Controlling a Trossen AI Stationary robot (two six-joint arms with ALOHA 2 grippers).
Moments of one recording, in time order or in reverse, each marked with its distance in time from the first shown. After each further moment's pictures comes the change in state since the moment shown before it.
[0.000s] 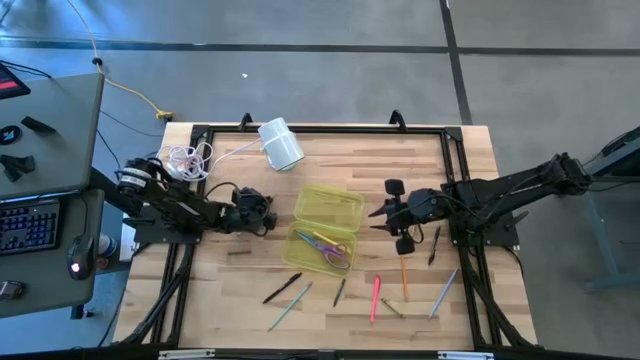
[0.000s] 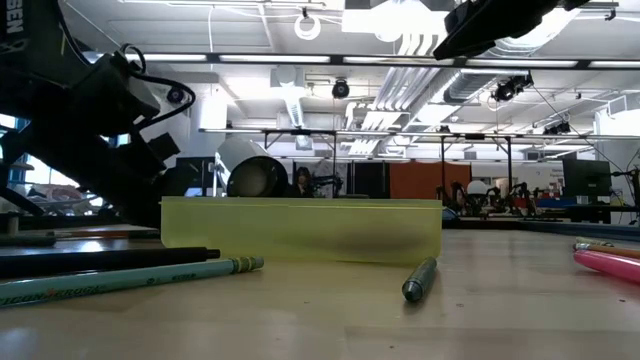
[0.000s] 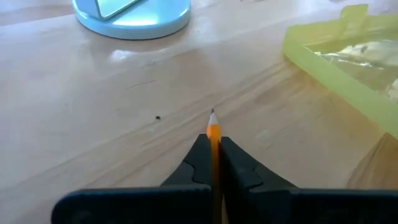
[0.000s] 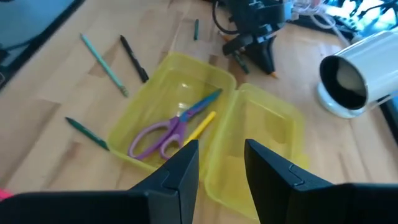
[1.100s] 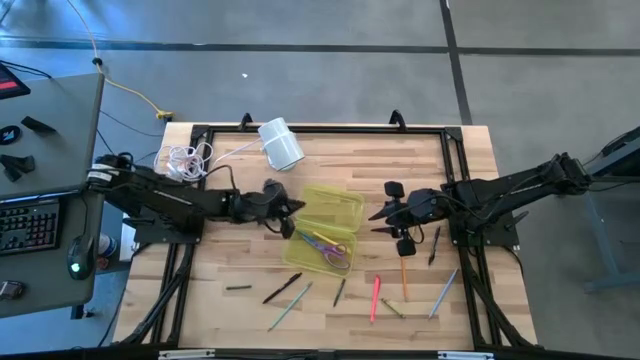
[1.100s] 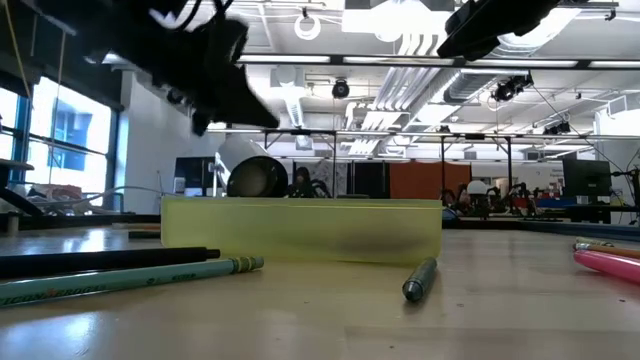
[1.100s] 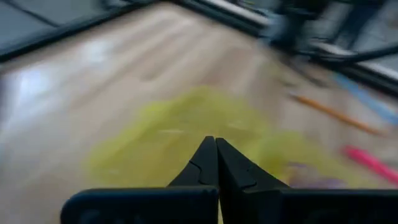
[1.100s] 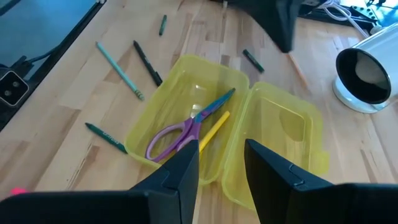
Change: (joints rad) left arm 0.002 -0.345 0.422 -0.264 0.348 0.441; right arm 0.000 0.000 0.000 0.000 -0.050 0.057
